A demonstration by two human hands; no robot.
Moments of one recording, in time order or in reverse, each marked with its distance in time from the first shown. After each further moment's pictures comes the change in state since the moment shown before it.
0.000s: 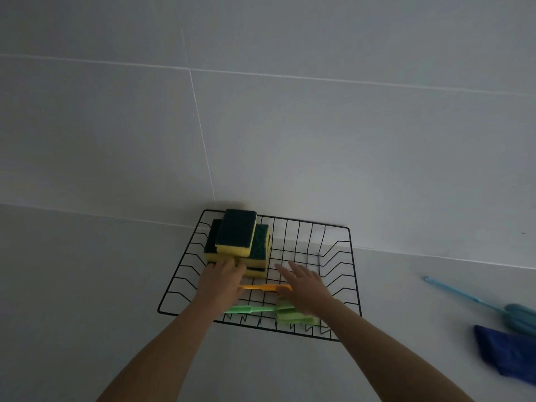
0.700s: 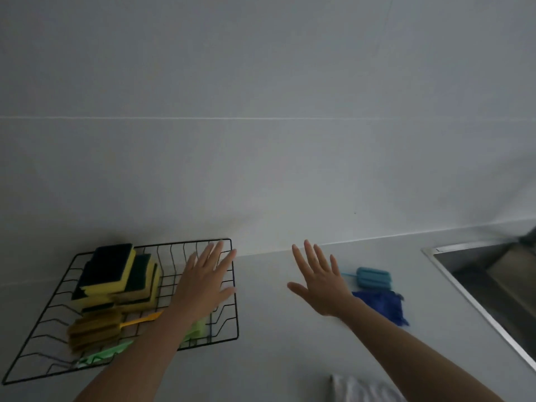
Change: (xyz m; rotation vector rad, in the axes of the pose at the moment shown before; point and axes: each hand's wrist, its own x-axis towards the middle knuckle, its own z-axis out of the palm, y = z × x) left_hand 0.028 0.179 -0.062 -0.176 0.168 0.302; right_hand -0.191 0.165 -0.059 -0.070 0.270 0.274
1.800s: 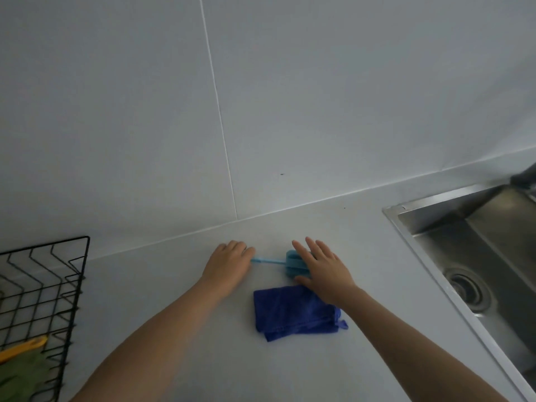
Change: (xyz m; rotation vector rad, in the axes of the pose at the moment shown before) left_hand 0.197 0.186 0.178 0.303 -0.063 0.349; right_hand 0.025 0.250 0.079 0.168 -0.168 0.165
